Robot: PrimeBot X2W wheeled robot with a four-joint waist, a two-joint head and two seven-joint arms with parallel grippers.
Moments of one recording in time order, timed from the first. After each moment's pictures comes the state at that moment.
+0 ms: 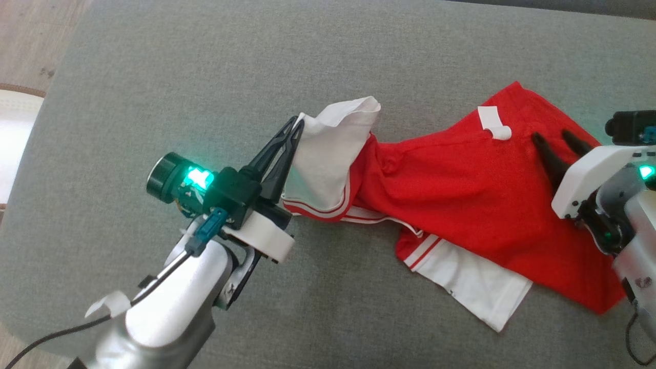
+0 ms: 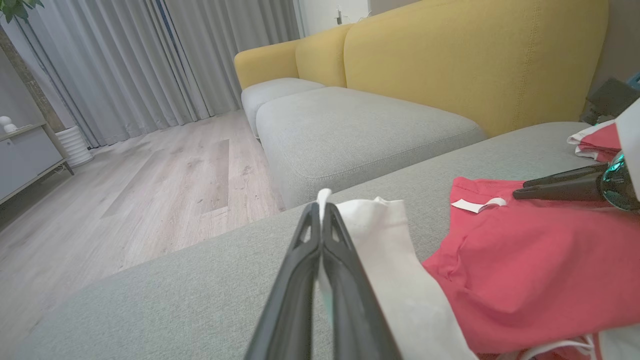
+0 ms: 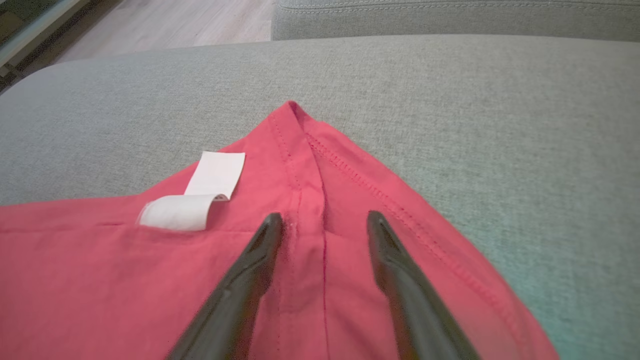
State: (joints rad) left arm -0.54 0.30 -0.75 0.14 -0.34 0.12 -0.04; right arm -0.61 -0.45 0.48 0.75 0.71 0.13 0.13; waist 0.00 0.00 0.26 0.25
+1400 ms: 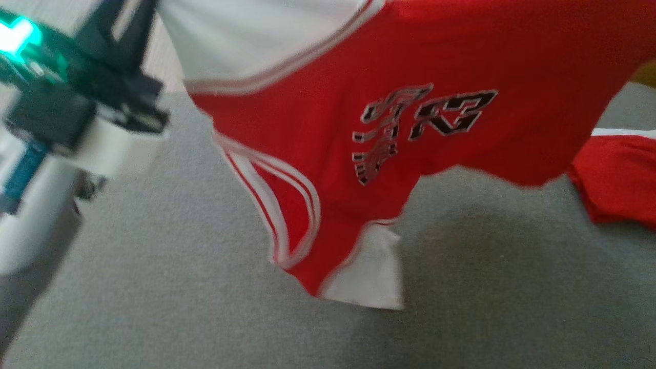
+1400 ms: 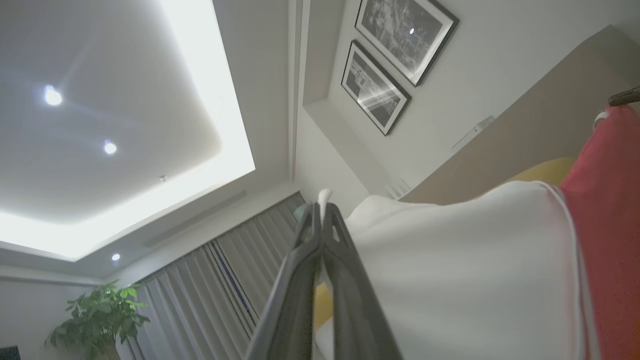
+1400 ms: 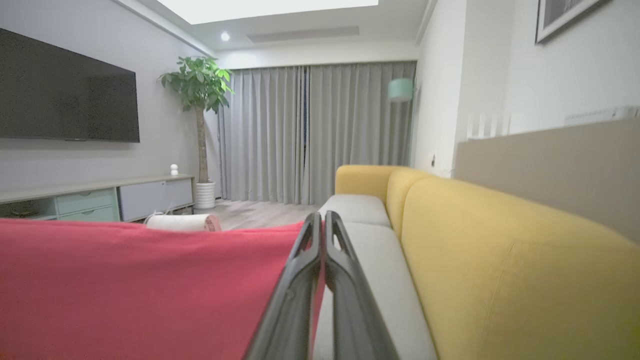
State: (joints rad) left arm -0.82 0.57 -0.58 -0.01 -0.26 0.07 -0.21; right arm -0.62 -0.71 0.20 0.26 0.74 0.13 0.02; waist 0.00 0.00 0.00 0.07
